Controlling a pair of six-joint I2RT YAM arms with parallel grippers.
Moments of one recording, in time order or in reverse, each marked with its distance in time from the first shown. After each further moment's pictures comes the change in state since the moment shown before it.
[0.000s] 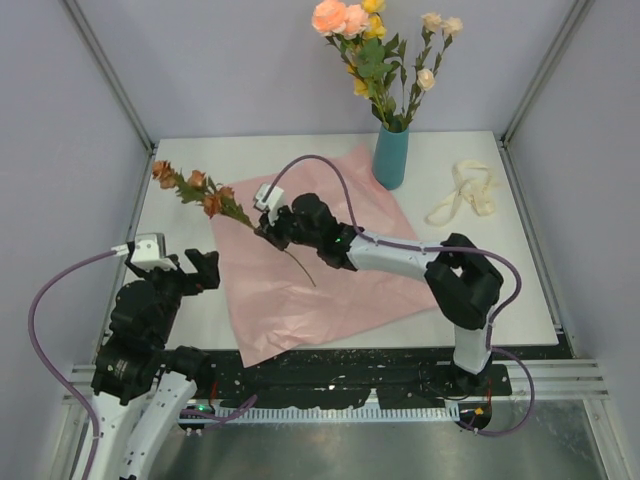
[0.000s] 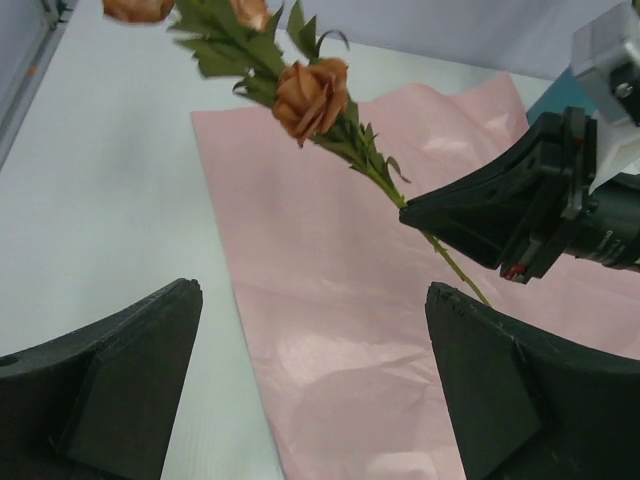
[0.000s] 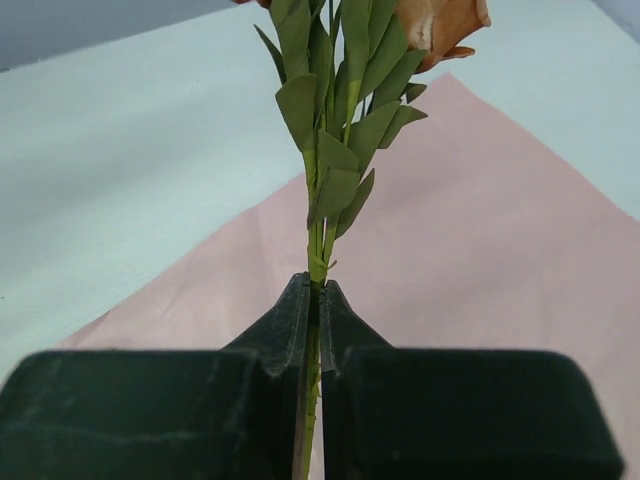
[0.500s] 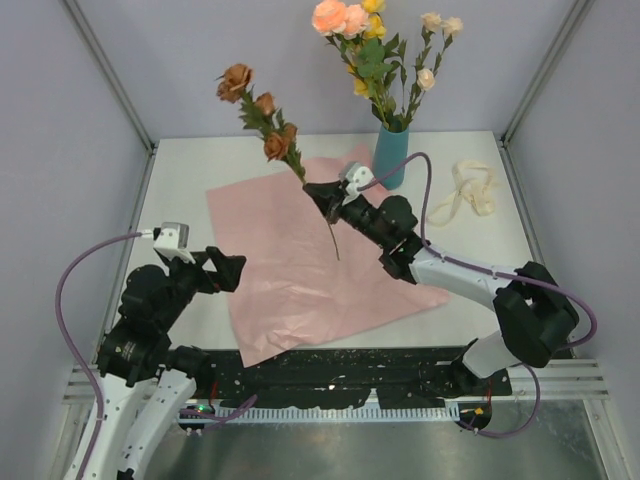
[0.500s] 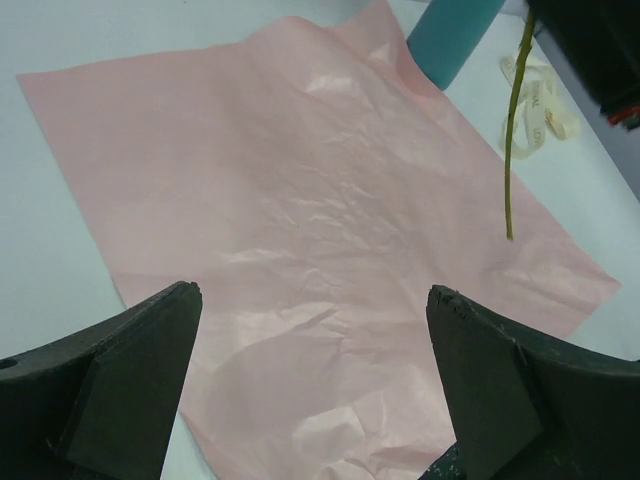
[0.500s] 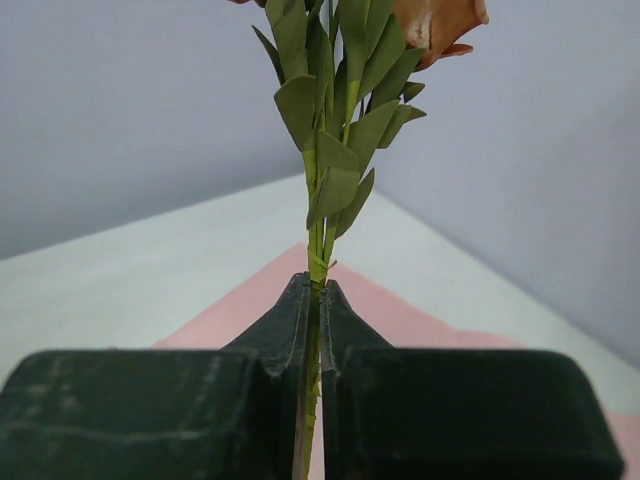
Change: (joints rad) left arm 0.000 0.099 -0.002 0.042 0.287 -0.075; right arm -0.167 -0.420 -0.476 0.535 0.005 0.073
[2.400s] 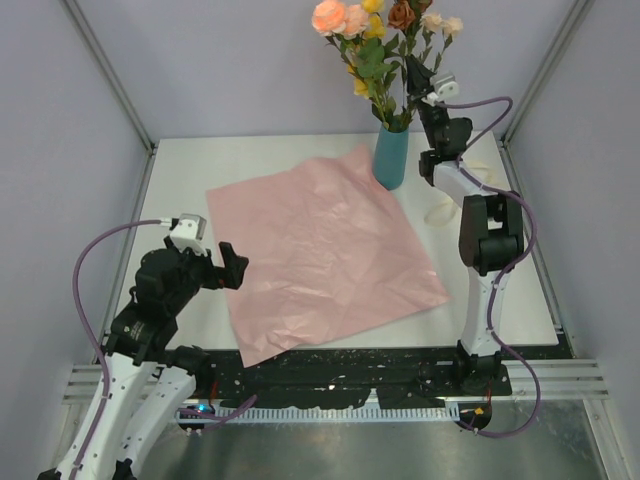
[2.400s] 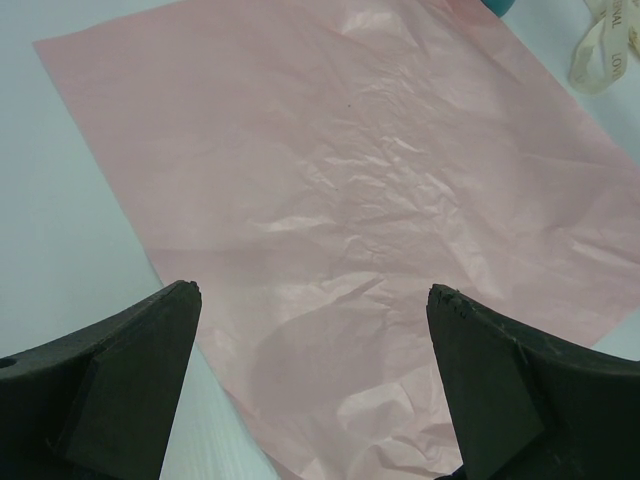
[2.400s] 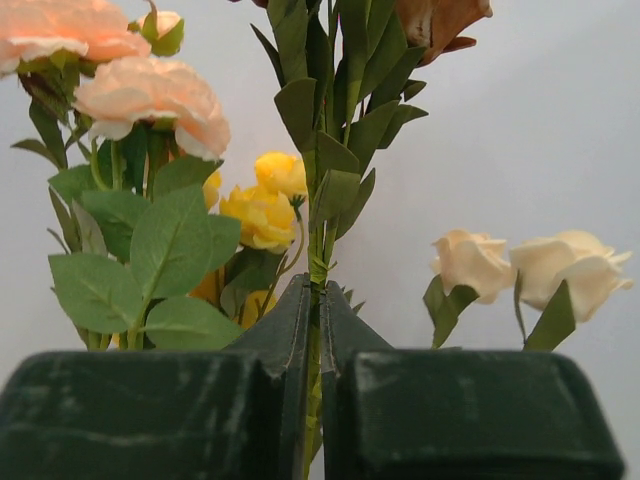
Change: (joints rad) left arm 0.000 0.128 0.015 -0.032 0.015 0.124; right arm -0.650 0.642 0.794 0.480 -0.095 -0.072
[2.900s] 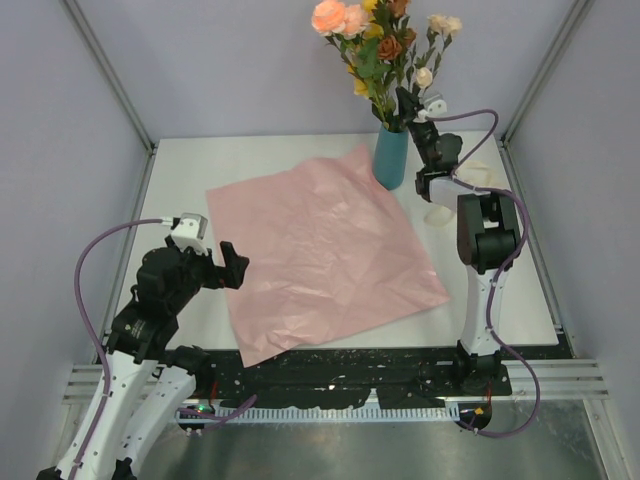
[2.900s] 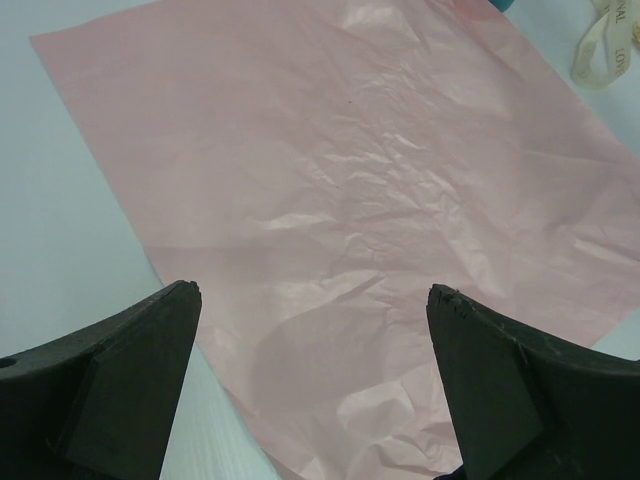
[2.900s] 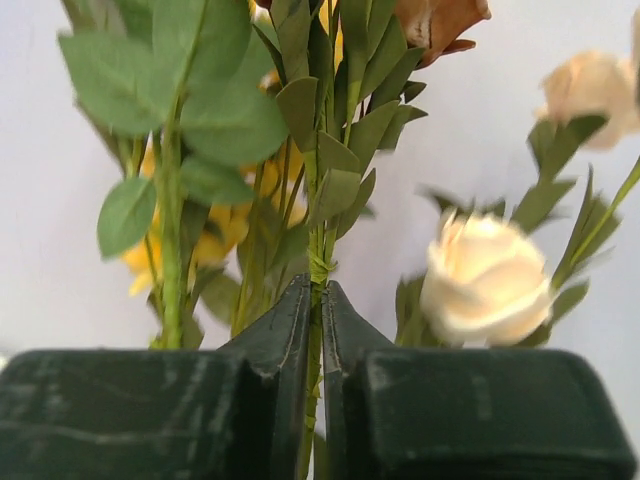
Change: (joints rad) left arm 0.000 0.014 0.000 0.000 0.000 0.000; right arm 0.005 0.043 -0.130 0.002 -0.016 0.023
